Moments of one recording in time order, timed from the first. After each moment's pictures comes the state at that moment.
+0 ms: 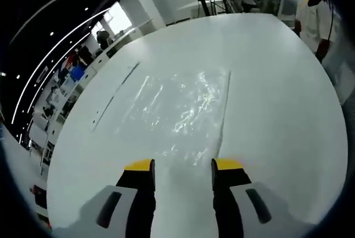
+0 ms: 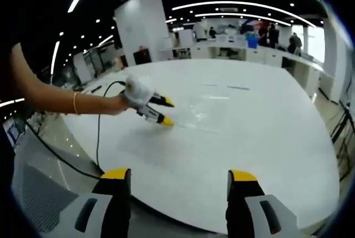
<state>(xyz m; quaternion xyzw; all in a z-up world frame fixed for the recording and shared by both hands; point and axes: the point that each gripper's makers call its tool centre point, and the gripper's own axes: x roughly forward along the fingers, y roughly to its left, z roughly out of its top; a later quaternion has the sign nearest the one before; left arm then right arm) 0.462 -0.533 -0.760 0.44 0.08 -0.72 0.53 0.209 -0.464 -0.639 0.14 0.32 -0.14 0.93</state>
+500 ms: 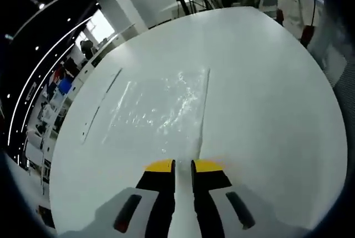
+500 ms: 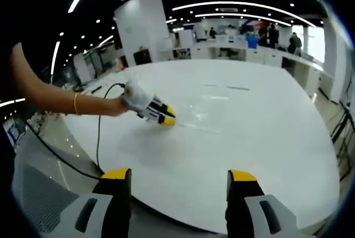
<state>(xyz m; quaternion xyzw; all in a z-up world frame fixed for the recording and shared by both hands) 0.443 -0.527 -0.769 0.46 0.06 -0.75 0.48 0.209 -0.465 -0.639 0.14 0.32 -0.14 0.93</state>
